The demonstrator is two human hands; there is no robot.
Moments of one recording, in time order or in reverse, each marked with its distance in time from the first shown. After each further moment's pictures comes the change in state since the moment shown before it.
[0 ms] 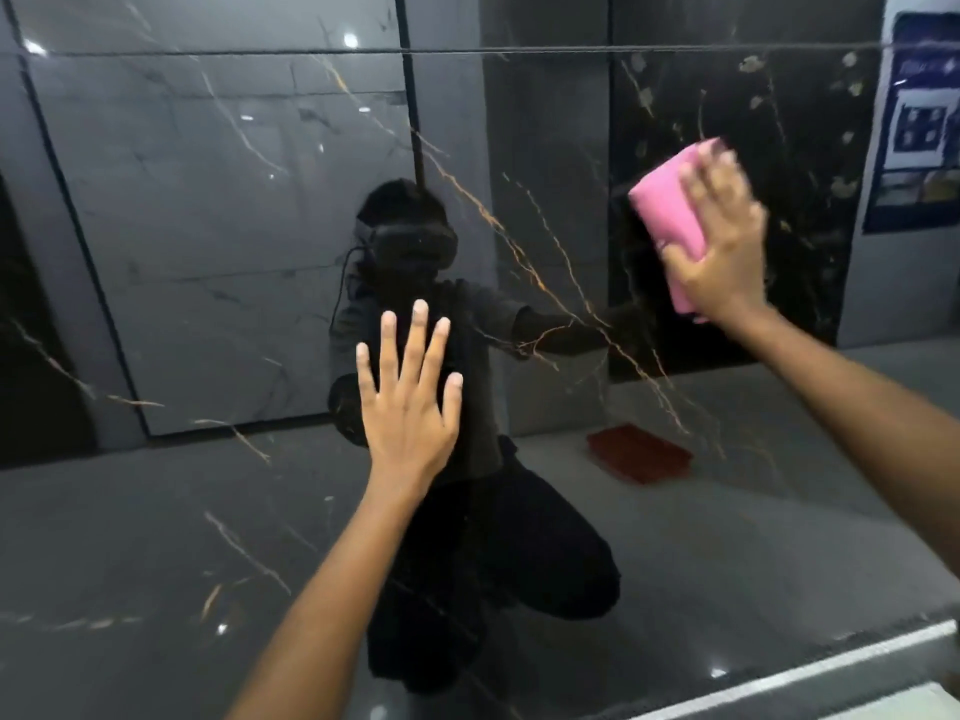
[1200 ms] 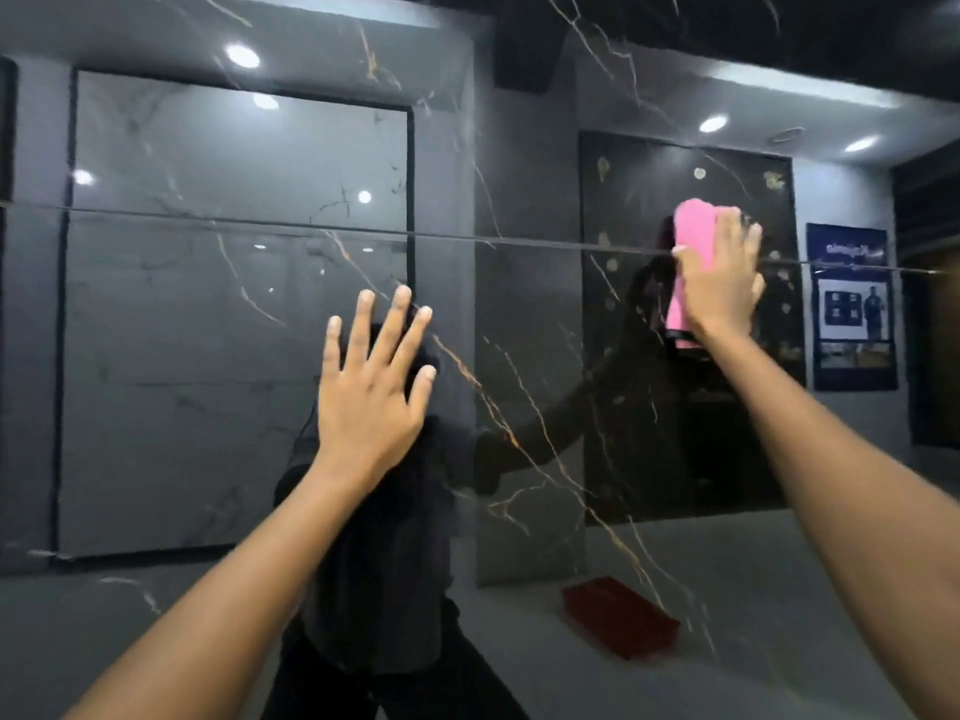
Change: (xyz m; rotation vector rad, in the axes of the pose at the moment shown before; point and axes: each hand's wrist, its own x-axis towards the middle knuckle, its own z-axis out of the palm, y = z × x) left_hand 0.151 -0.009 -0.009 0.100 0.145 0.076; right_hand 0.143 0.004 -0.021 0.084 0.146 0.504
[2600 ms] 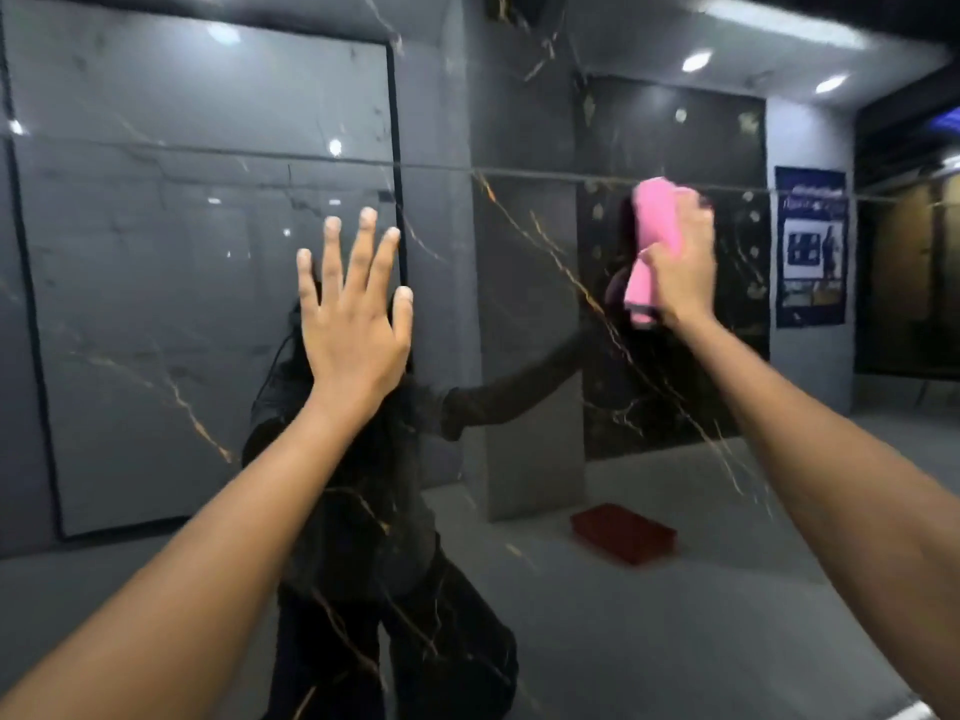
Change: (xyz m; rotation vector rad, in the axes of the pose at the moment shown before) left_hand -0.023 -0.155 -0.051 -0.133 0.024 -0.067; right_hand -0.125 -0.102 0.037 0.104 -0.022 -0.085
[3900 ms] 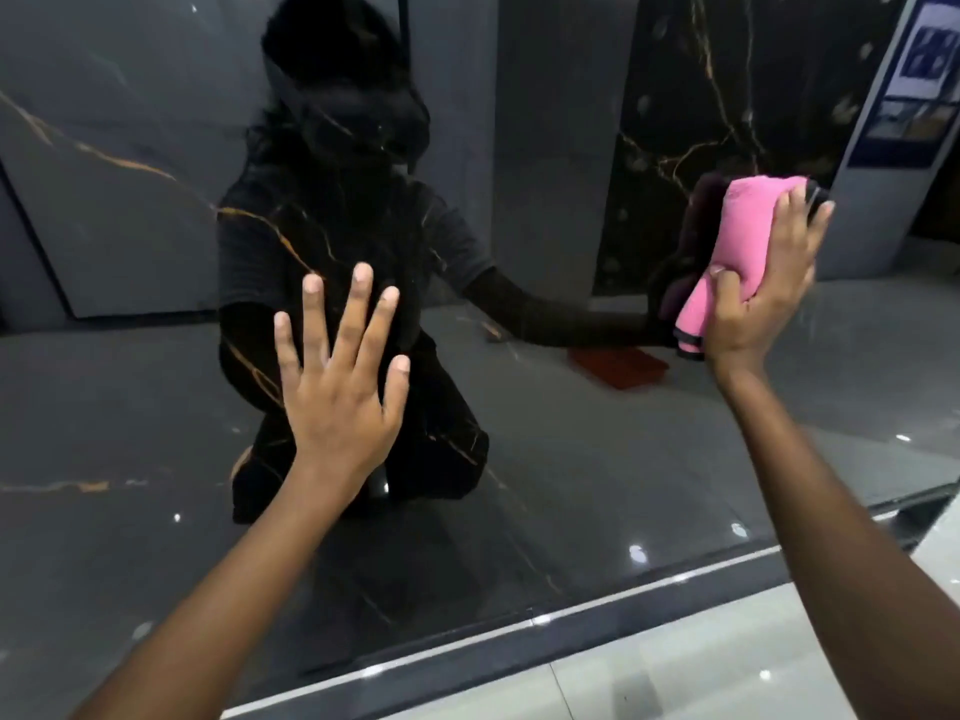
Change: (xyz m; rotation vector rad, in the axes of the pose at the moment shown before) left_hand -0.279 0.033 0.022 0.010 -0.149 0.037; right_hand -0.225 0.147 -0.004 -0.080 0.068 -0.080
